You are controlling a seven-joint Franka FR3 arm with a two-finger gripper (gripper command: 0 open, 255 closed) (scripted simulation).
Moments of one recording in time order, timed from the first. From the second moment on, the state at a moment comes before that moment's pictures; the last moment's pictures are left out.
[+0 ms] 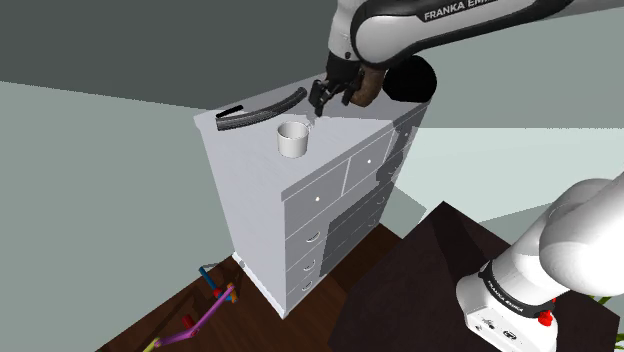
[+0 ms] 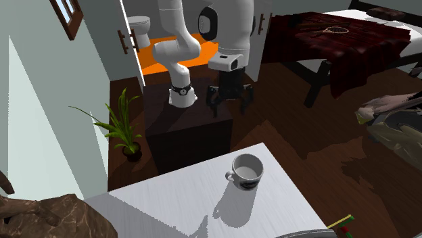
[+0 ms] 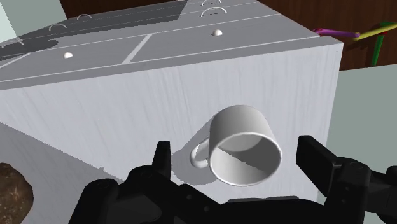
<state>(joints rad) 0.02 -0.15 0.17 -2.15 -0.13 2.20 0.32</state>
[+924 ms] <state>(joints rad) 0.10 0.36 0.20 -1.77 -0.30 2.30 0.52</state>
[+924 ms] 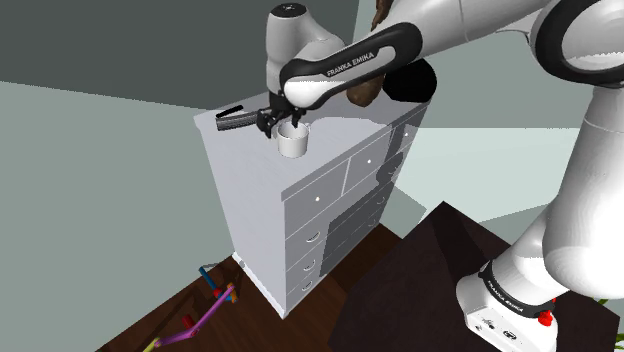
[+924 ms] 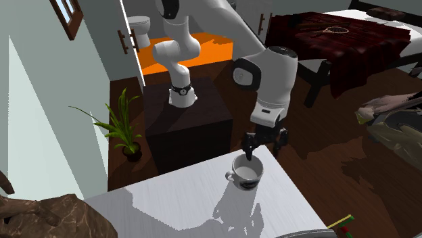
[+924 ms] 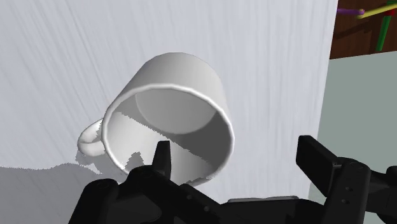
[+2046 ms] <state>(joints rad) 0.10 0.45 0.19 -1.75 -0.33 2.37 0.54</state>
